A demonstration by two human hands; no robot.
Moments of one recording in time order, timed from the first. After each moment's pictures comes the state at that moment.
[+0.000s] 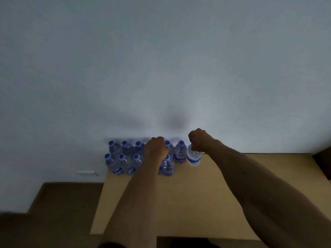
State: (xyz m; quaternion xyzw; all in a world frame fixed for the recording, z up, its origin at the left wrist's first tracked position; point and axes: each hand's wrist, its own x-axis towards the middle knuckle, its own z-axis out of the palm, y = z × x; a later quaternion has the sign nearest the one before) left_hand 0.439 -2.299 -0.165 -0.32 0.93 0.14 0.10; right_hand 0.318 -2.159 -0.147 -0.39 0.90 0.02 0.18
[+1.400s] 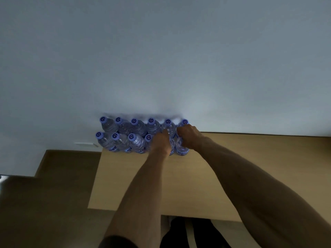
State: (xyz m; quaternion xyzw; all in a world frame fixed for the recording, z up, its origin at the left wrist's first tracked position) left_hand 0.435 -2.285 -0.259 -0.32 0.92 0.19 0.15; right_hand 0.338 -2.188 -0.240 -0.43 0.87 -0.05 0.24
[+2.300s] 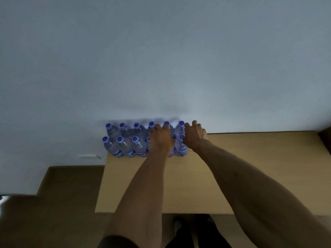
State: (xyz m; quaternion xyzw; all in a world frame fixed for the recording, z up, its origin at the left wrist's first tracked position) left_hand 0.450 -2.266 -0.210 -0.30 0.95 0.06 0.08; right_hand 0.371 -2.161 -0.207 -0.28 0.95 -0.05 0.16
